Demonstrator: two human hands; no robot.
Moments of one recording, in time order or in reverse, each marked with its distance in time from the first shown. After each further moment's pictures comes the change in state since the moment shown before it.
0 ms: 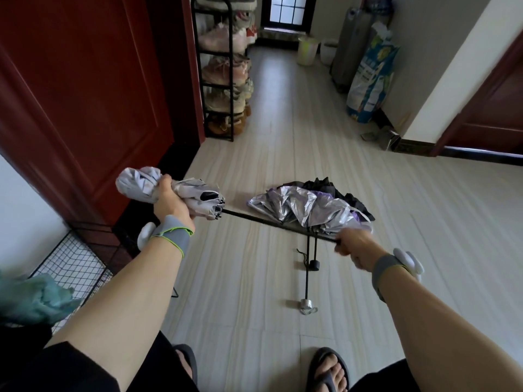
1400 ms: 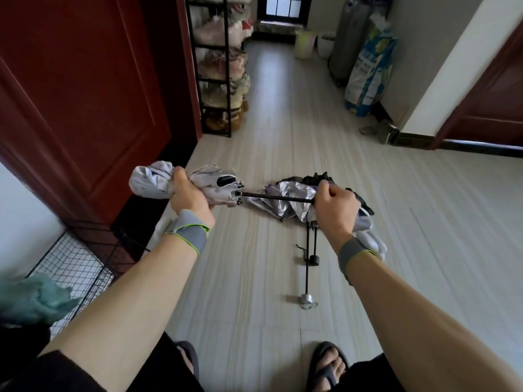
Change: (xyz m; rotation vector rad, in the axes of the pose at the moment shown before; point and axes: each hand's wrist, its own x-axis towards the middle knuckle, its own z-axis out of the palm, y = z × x) left_hand -0.033 -0.016 0.033 -0.043 -0.072 -0.020; right_hand -0.027 -0.053 0.041 0.254 0.401 -0.609
